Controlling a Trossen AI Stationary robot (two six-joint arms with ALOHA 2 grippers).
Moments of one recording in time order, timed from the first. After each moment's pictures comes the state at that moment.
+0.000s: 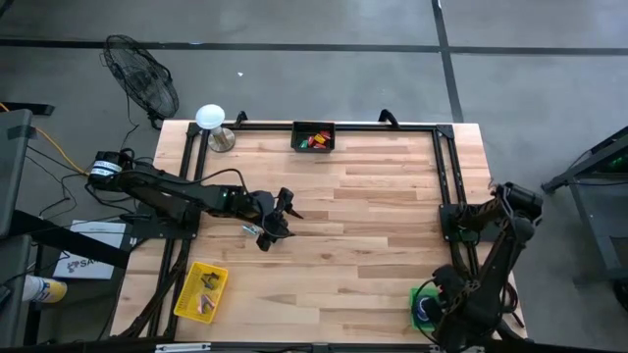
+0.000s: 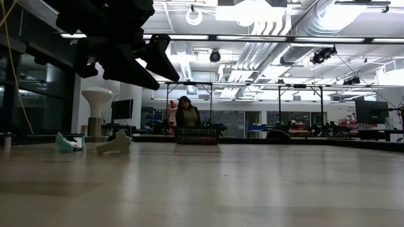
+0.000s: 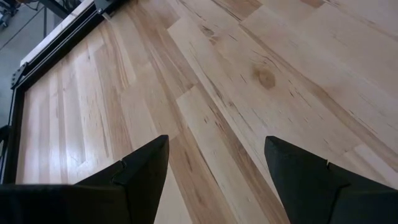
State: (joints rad) left arm -0.12 1.36 0.71 0.06 -0.03 0.58; right arm 1.09 1.72 1.33 -1.45 -0.19 2.18
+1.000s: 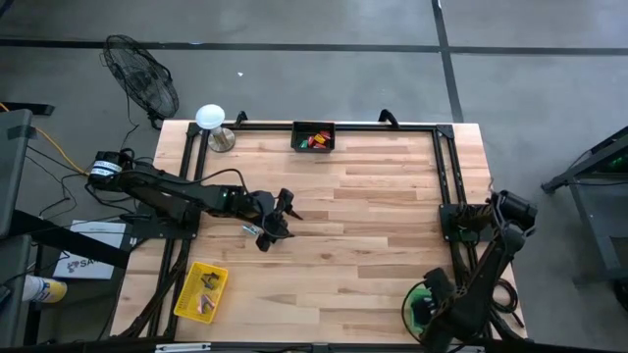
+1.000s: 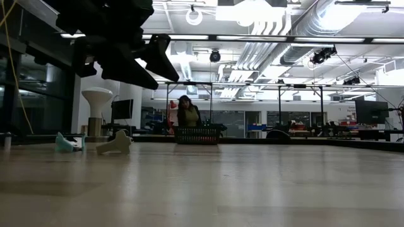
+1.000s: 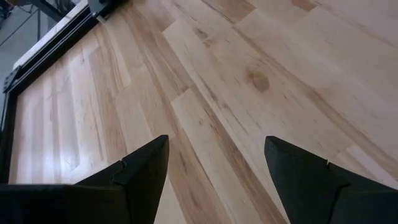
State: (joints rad) left arm -0.12 1.36 0.71 0.06 -0.01 0.58; right arm 1.05 1.81 1.33 -1.34 -0.19 2.22
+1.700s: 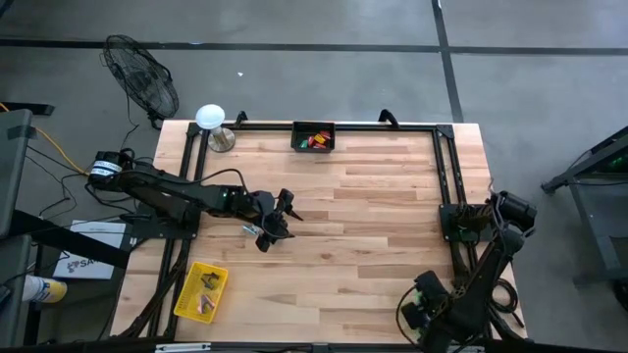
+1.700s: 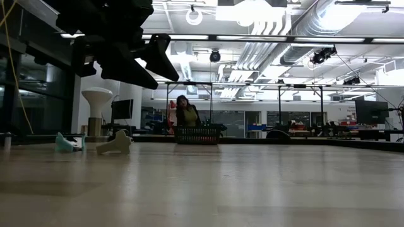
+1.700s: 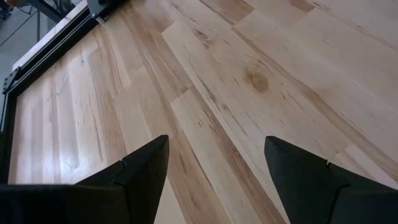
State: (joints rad) left arm -0.12 1.36 0.71 0.06 -0.01 0.58; right arm 1.04 1.81 1.33 -1.28 0.04 2.17
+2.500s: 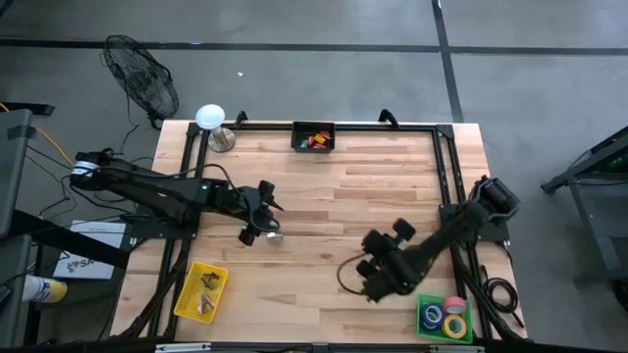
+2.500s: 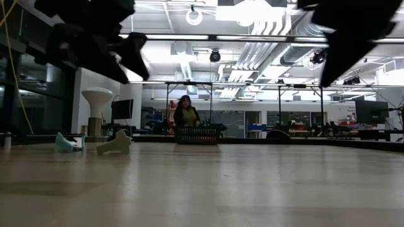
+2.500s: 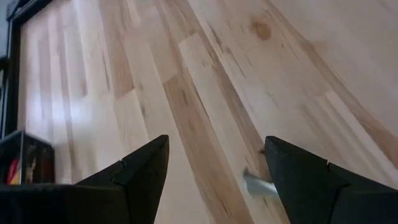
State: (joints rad) left arm -0.12 1.15 0.71 -0.28 -0.12 0.45; right arm 0.61 1.81 1.33 -1.28 0.64 1.35
